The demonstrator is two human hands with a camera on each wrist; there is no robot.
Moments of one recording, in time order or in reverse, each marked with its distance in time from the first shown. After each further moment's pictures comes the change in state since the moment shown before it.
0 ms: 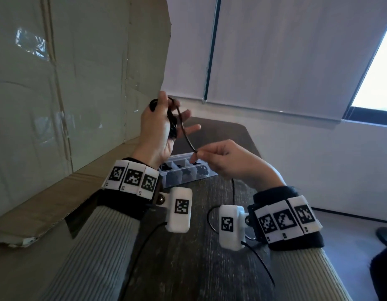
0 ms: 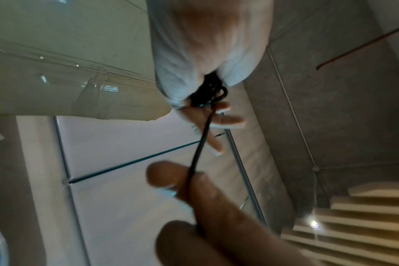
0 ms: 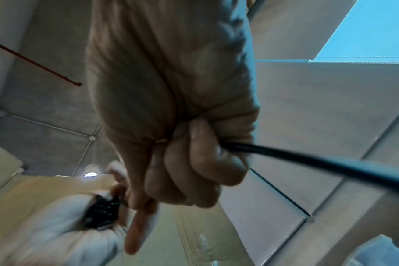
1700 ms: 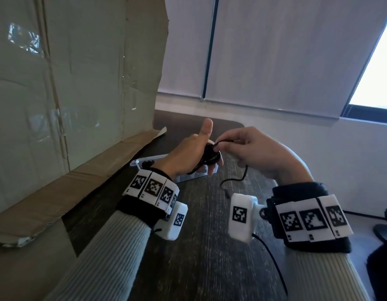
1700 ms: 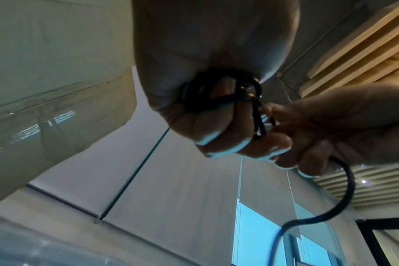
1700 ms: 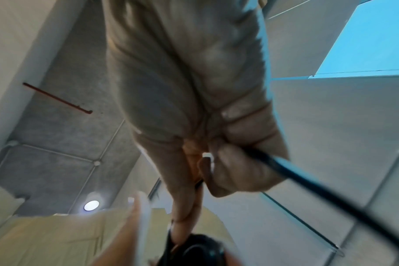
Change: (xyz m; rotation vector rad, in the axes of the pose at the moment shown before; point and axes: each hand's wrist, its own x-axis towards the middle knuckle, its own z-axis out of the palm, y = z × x) left_hand -0.020 -0.039 0.000 1.054 -0.594 -0.172; right_hand -0.016 -0.006 -0.028 -0.084 0.177 0.006
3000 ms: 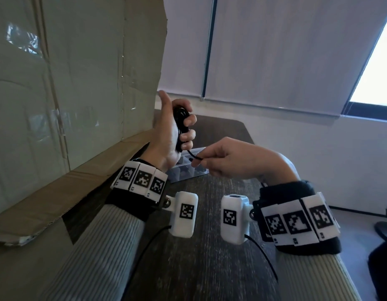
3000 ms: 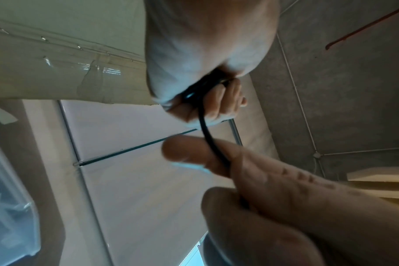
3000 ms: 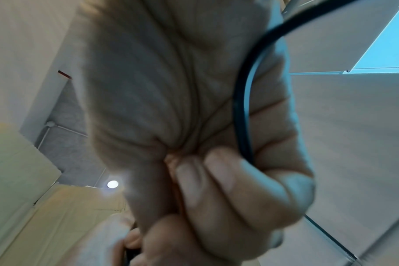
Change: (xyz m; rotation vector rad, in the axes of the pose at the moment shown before) left_hand -0.001 0.018 -0.019 -0.955 0.340 0.081; right_hand -0.004 -0.019 0.016 -0.284 -0.323 0.018
